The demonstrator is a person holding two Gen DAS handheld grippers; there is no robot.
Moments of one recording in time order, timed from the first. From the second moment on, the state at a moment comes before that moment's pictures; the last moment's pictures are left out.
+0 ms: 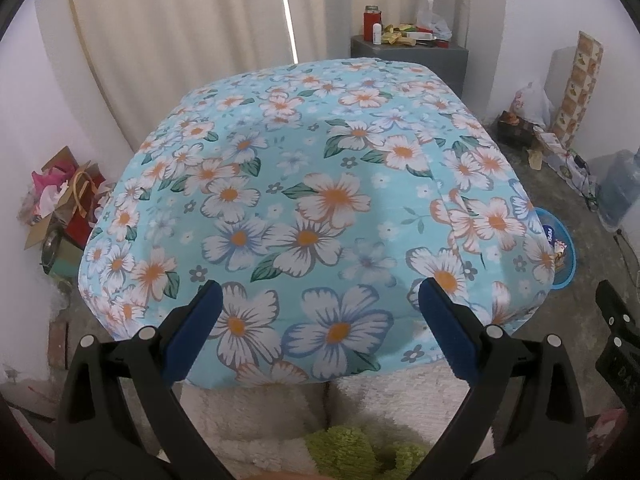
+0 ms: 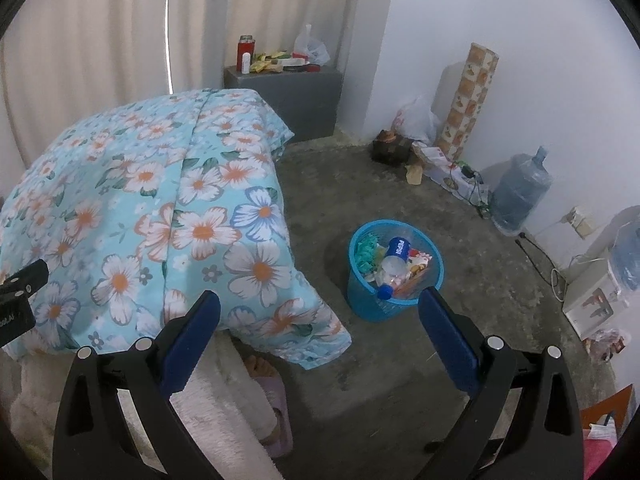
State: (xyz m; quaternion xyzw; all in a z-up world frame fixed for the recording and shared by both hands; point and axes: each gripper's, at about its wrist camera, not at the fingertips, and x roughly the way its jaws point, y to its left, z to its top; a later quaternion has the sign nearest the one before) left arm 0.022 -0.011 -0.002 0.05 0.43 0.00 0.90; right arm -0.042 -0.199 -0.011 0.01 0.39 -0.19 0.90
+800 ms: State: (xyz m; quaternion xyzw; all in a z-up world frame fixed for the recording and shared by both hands) left arm 0.020 -0.008 -0.002 0.05 0.43 0.01 0.90; right arm -0.042 -0.197 -0.008 0.00 0.38 -0.19 0.90
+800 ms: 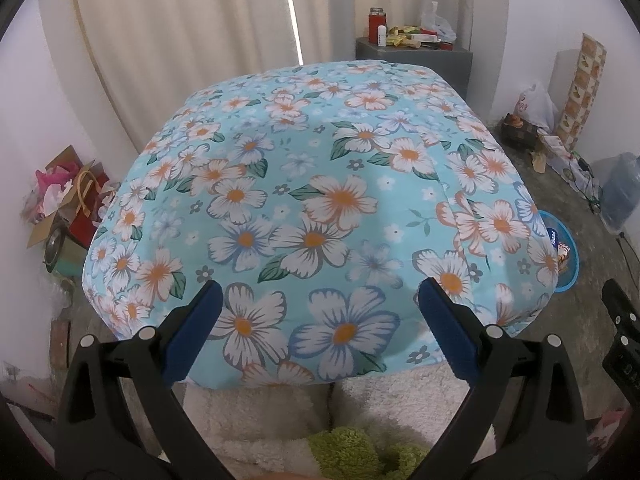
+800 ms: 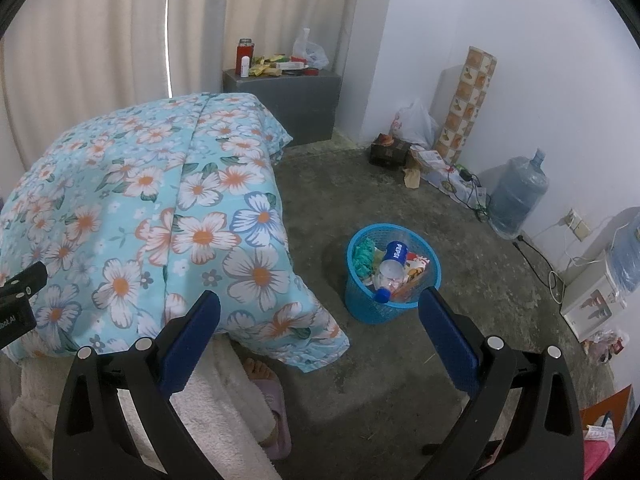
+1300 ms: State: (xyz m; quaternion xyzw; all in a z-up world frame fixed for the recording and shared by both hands) left arm 0.020 -0.007 -0.002 0.05 0.43 0.01 0.90; right arm -0.042 -0.197 -0.007 0.00 0.38 -0.19 0.90
